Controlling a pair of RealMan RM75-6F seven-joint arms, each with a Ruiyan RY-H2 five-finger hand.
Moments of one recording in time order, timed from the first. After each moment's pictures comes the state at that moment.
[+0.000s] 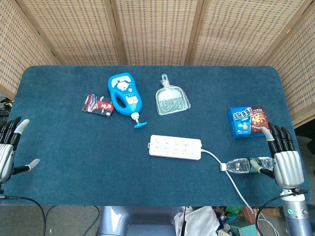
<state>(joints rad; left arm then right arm) -0.15 -0.95 -0.10 -1.93 1.43 1.48 0.16 0.18 -1.26 0.10 -1.48 -1.59 1.66 0.03</state>
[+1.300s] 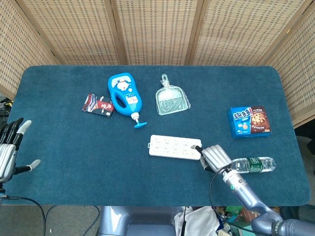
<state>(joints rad) -0.16 -0.95 -0.10 -1.93 1.41 1.45 0.18 0.54 -1.38 0.08 -1.58 -1.35 0.93 -0.24</state>
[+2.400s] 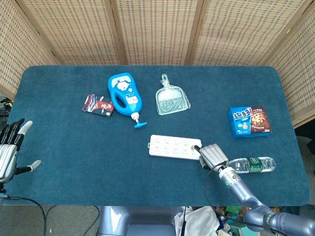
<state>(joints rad) -0.16 -0.96 -0.10 -1.93 1.41 1.45 0.18 0.60 -1.43 0.06 -1.53 -1.16 0.84 -0.37</state>
